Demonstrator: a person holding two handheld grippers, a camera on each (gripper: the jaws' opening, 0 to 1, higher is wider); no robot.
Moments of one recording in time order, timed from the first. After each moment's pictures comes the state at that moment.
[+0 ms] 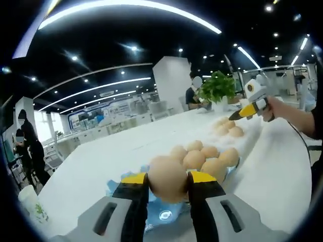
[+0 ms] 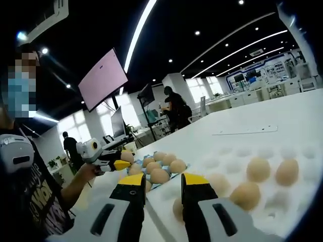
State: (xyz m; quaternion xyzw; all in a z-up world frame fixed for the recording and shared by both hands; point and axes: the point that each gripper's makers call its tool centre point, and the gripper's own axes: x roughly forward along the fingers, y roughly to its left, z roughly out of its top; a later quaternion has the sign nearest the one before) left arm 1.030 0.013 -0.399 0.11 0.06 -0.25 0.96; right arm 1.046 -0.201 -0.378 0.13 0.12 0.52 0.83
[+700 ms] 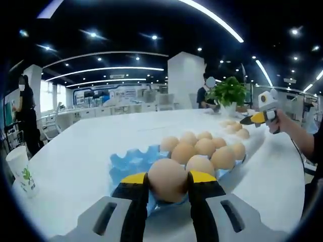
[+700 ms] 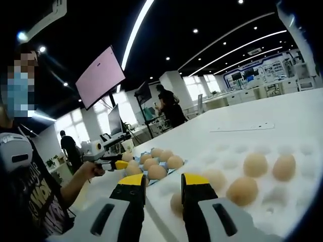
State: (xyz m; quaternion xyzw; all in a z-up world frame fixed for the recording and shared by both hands) left arm 1.037 0.040 -0.426 0.02 0.11 -0.24 0.96; right arm 1.041 -0.203 -0.384 0.13 0.13 0.51 0.84
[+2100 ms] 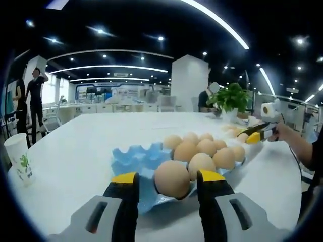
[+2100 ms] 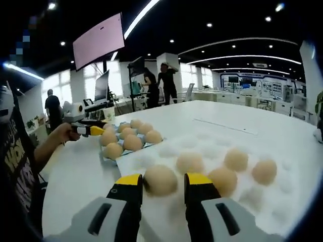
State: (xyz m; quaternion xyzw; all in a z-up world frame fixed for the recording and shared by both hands) left arm 1.033 0.047 -0.428 -0.02 0.11 -0.23 0.97; right arm 1.057 -0.215 -0.430 -0.07 0.15 0.47 0.87
